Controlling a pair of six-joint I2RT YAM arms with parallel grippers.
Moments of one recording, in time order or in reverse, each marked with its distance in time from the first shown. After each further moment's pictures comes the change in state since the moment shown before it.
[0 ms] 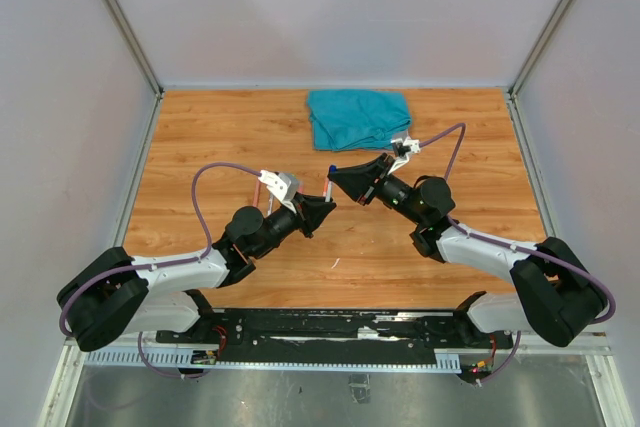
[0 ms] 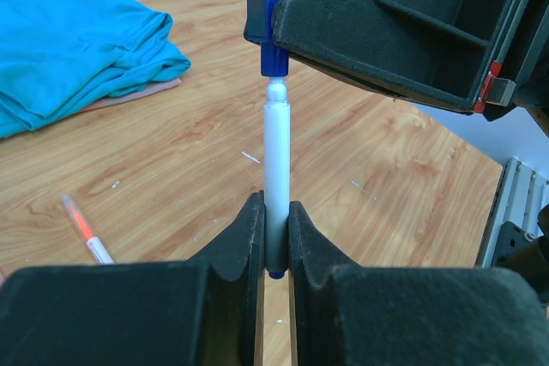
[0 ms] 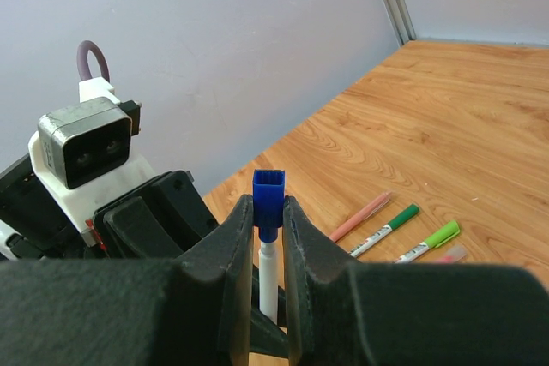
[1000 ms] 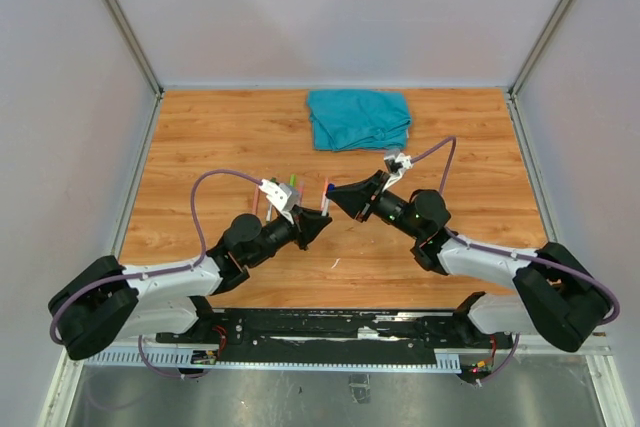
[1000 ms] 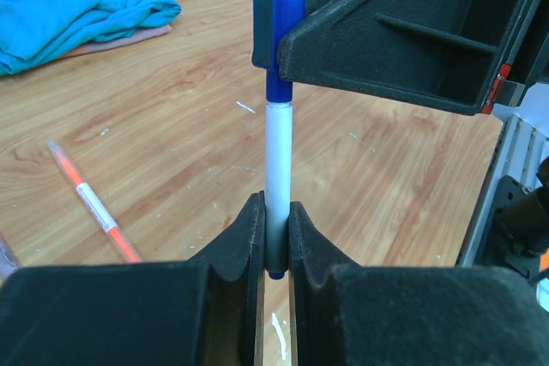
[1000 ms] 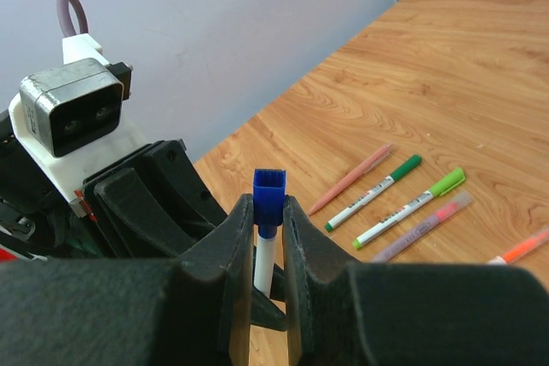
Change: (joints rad) left arm -0.011 -0.045 -0.057 -0.069 0.013 -0.002; right arm 0.062 -0.017 -0.093 -0.025 0.028 -0.040
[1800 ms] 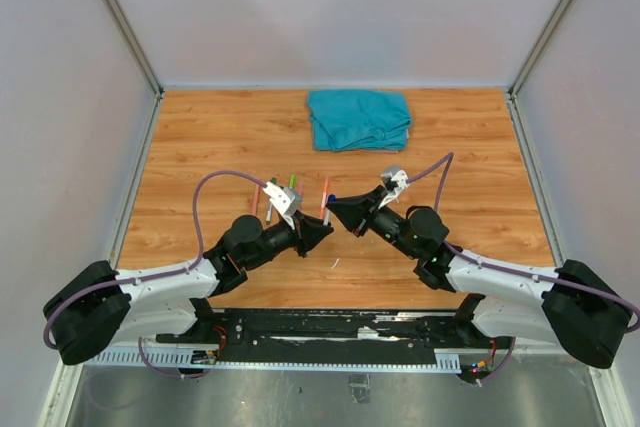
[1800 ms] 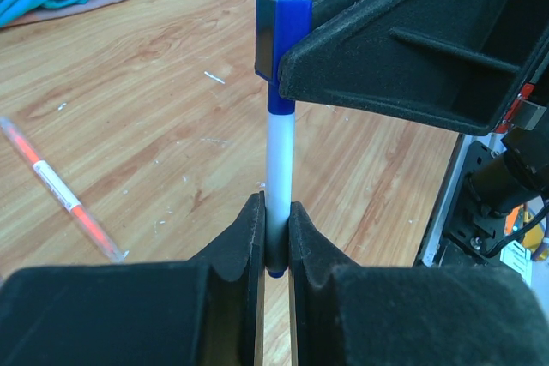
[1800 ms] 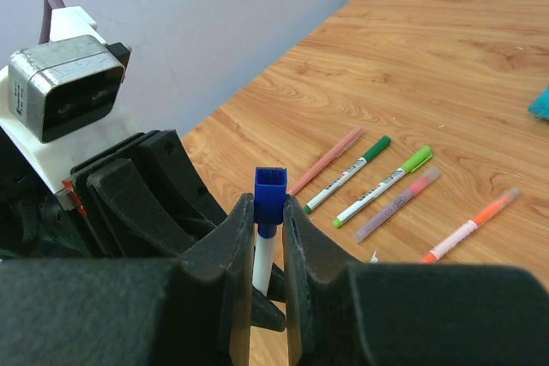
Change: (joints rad) left arm -0.016 -0.076 -0.006 -0.111 0.069 -0.026; right arm 0.192 -0.168 -0.053 -0.182 0.292 -0.133
